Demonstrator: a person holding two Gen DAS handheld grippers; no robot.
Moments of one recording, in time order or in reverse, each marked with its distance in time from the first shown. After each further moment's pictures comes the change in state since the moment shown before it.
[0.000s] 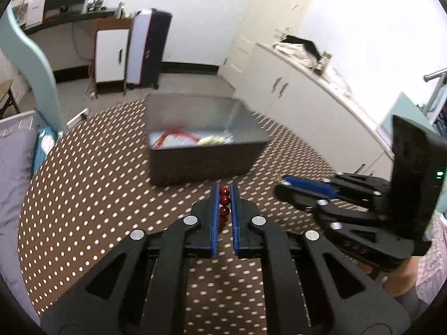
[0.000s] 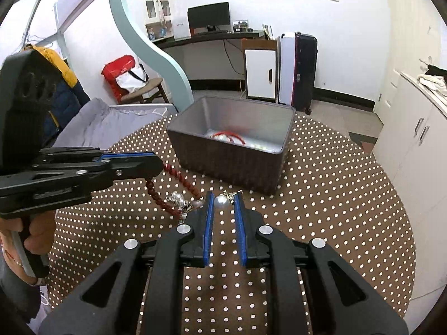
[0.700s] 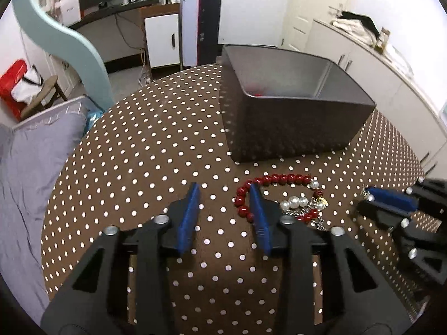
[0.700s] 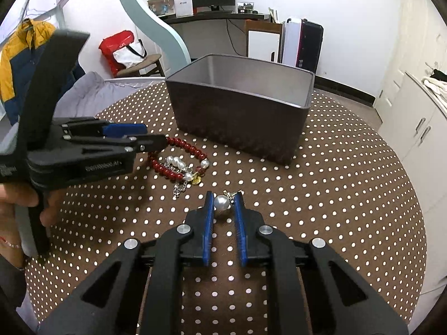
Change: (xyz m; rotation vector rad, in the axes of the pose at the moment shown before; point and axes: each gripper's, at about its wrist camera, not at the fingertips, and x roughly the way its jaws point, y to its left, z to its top) left arm 0.050 0.047 -0.024 -0.001 0.104 0.361; right arm 0.033 0.010 -0.028 -0.052 0.100 -0.035
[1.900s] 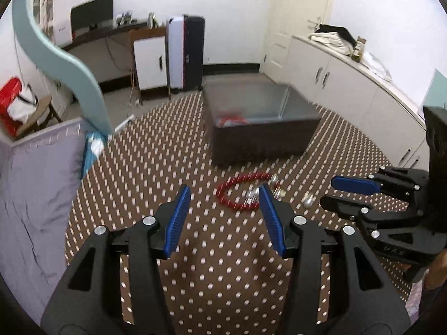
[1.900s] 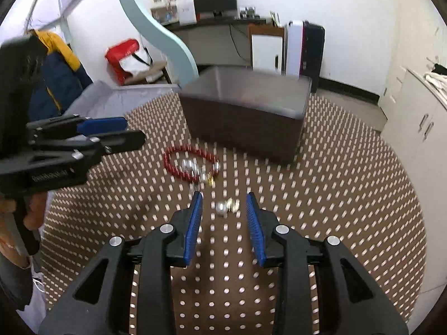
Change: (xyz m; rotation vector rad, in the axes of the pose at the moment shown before) left arm -0.061 -0.005 -0.007 0.023 -0.083 -0.062; right arm -0.012 0.004 -0.001 0.023 -0.001 0.037
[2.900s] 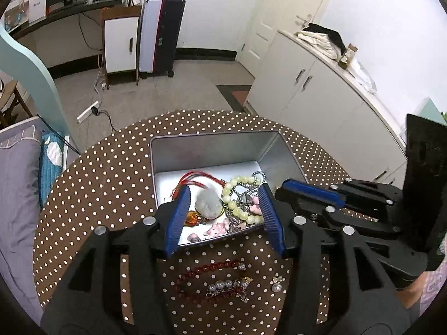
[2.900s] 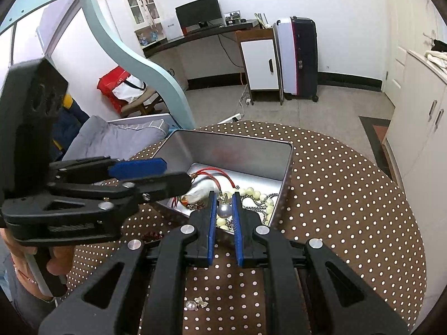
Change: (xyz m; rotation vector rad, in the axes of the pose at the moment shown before) left arm 0.065 -0.020 0.102 -0.045 0.088 -0.195; right arm 0.020 -0.051 0.091 0.140 -0.050 0.080
